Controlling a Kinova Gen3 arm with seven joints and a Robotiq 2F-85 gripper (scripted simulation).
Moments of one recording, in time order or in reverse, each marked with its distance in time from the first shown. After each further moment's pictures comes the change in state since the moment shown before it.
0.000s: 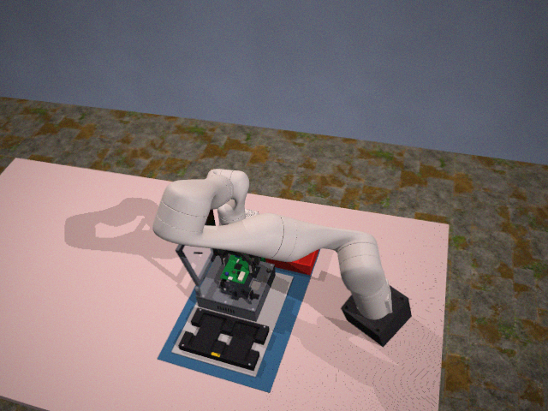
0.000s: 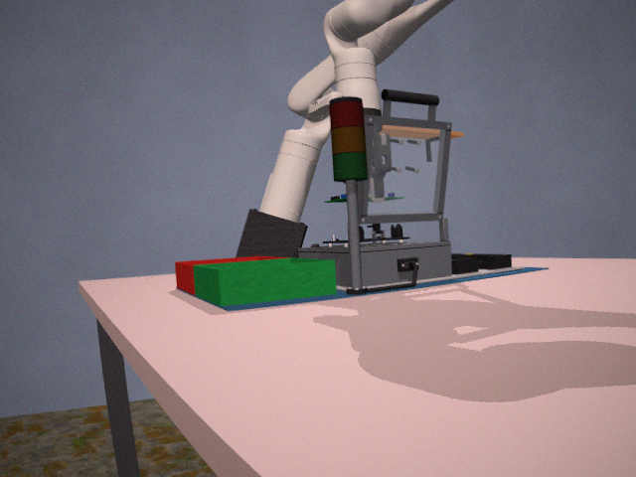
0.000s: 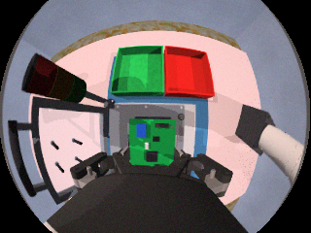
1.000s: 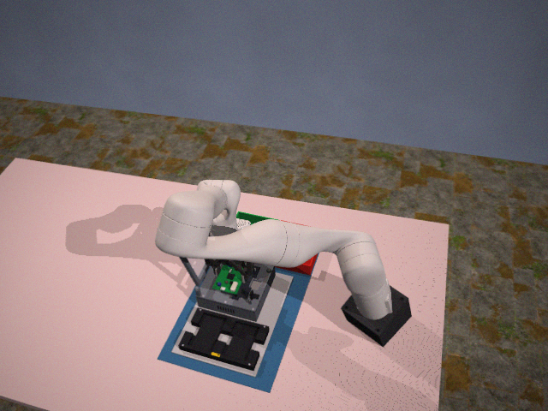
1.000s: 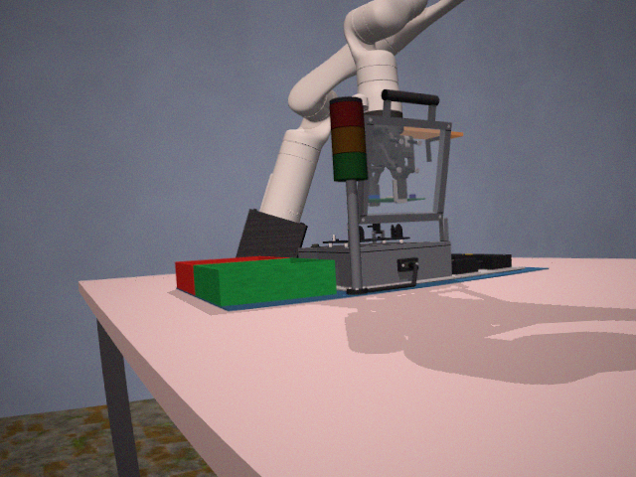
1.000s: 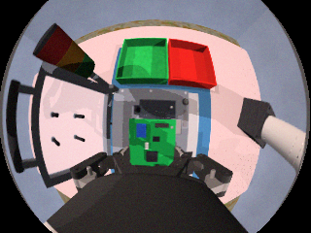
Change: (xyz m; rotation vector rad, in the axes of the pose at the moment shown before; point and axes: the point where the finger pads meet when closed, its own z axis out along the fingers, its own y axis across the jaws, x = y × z) arm -0.037 -0.009 0.003 -0.001 0.000 -0.018
